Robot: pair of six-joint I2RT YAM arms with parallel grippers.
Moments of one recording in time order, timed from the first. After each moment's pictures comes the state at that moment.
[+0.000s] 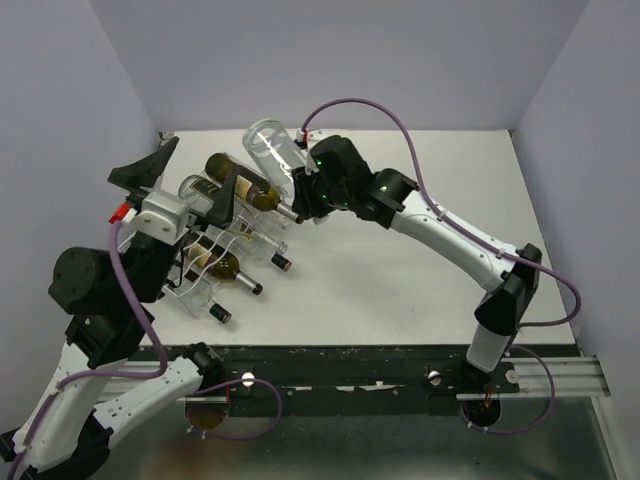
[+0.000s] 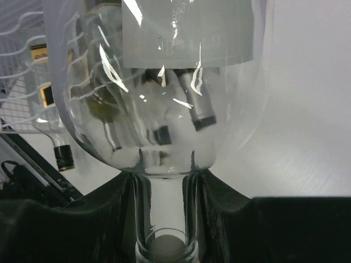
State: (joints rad) left arm -0.70 0.69 1.24 -0.12 -0.15 0.44; right arm 0.89 1.71 1.78 -0.68 0.10 0.29
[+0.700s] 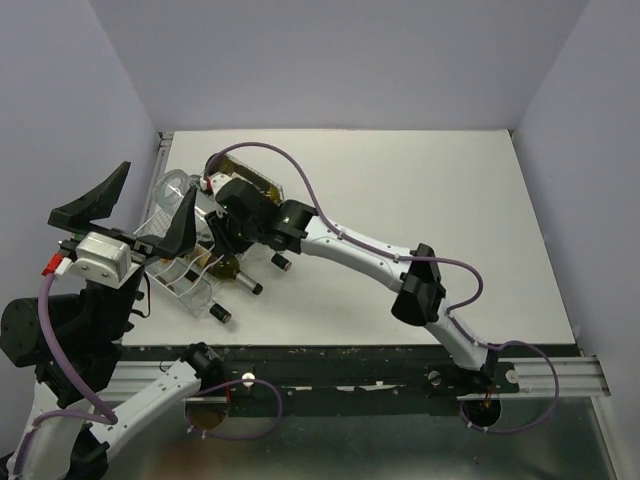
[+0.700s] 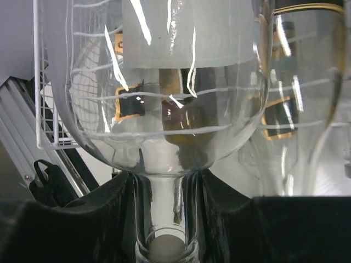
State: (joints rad) left arm -0.70 0.50 1.23 -0.14 -0.21 0.44; right arm 1.13 2.29 2.36 -0.67 0.03 0.28
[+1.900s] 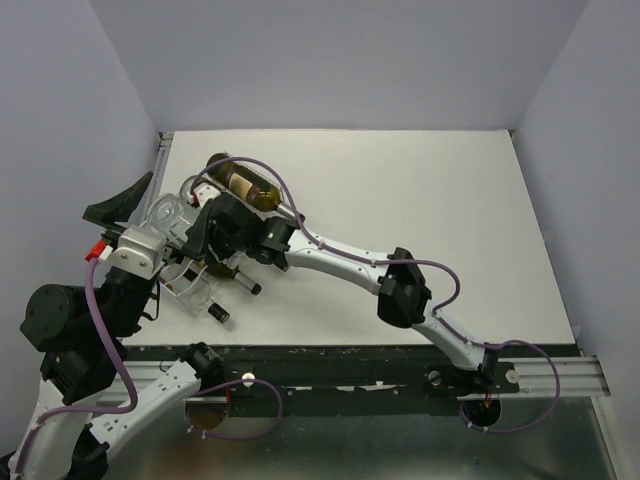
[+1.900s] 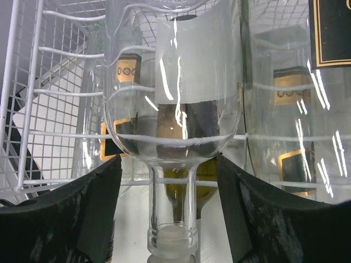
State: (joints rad) left arm -0.70 0.48 1.20 -0.28 -0.23 0.46; right arm 1.17 2.44 2.36 -0.45 0.08 0.20
